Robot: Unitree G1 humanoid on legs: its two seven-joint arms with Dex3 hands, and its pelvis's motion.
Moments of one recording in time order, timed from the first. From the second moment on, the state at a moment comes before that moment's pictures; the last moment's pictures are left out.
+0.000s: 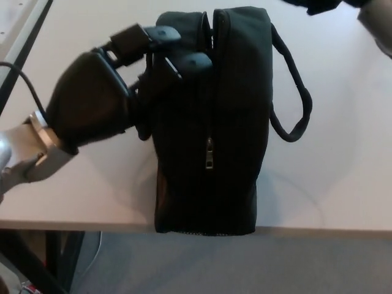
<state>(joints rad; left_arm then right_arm) -0.86 0.72 -0.67 0.69 1.09 -0.74 1.02 -1.26 -0.59 0.57 0.80 -0.73 -0.51 -0.27</state>
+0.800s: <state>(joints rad) -0.92 0.73 -0.91 0.84 1.30 -0.72 1.43 -1.13 -0.84 0.73 0.50 -0.91 -0.78 -0.19</state>
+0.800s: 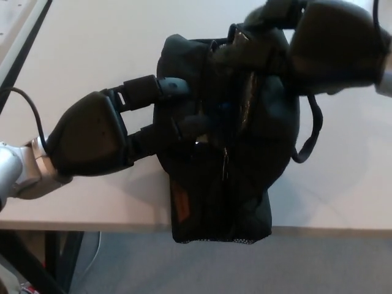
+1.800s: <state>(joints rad) -0.73 0.77 -0.73 0.72 1.18 -0.81 1.37 -0.75 -0.88 0.52 0.50 -0.89 -0.89 -0.21</state>
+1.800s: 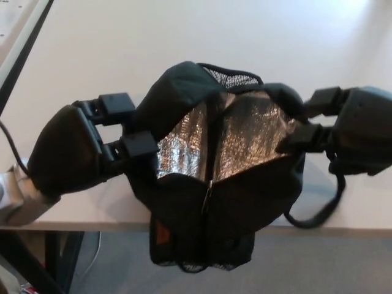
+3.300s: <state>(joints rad) -0.73 0.69 -0.57 0.73 1.06 -0.90 1.24 -0.82 -0.78 0.50 0.65 -0.99 -0.90 -0.55</state>
